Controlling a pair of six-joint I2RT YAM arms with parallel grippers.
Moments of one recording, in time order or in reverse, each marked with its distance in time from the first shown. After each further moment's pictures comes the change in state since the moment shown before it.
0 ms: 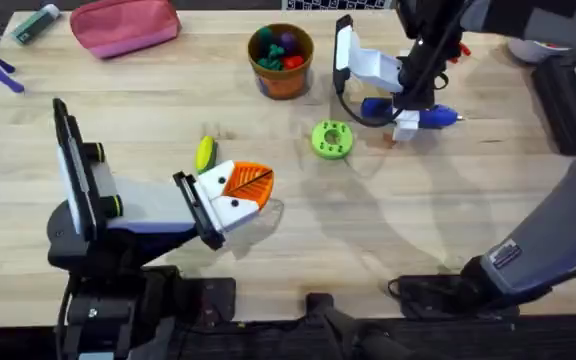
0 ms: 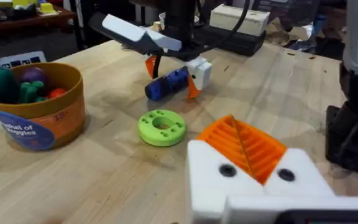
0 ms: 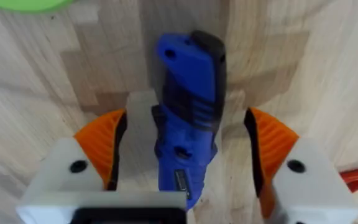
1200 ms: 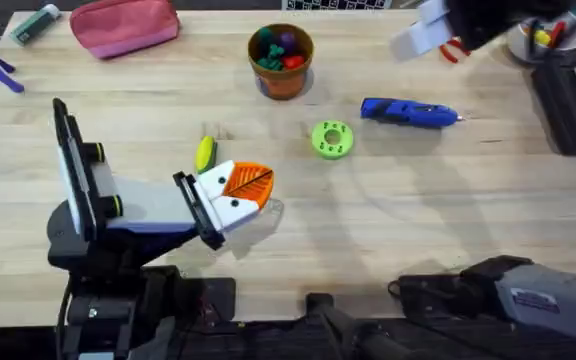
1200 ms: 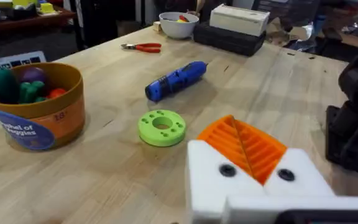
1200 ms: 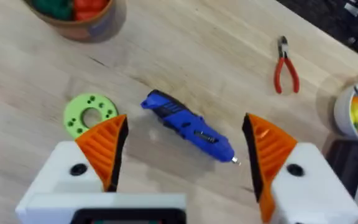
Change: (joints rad) left arm 0.000 0.000 0.000 0.000 0.000 0.000; right arm 0.120 -0.621 0.040 -0.046 -0.004 1.011
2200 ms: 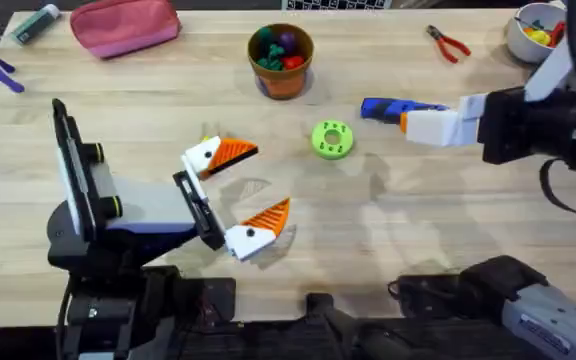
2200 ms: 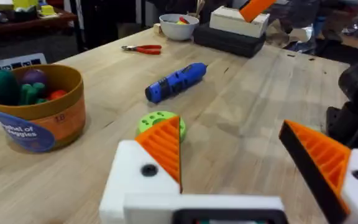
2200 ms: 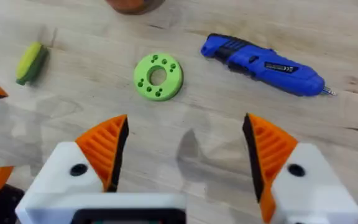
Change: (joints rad) left arm 0.000 0.000 0.000 0.000 0.000 0.000; right arm 0.000 -0.522 -0.468 0.009 -0.200 0.380
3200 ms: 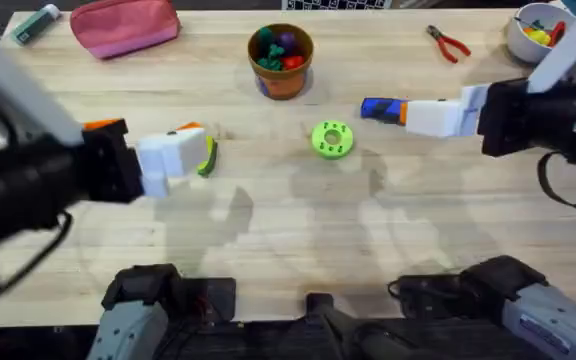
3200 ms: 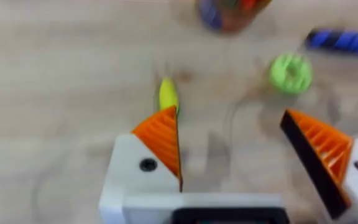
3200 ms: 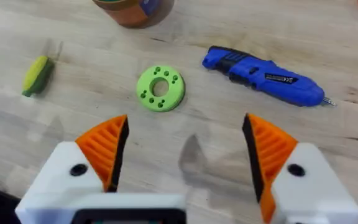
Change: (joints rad) left arm 0.083 0.606 0.969 -1.018 -0.785 0.010; right arm 0.000 0.001 0.000 0.046 0.000 0.013
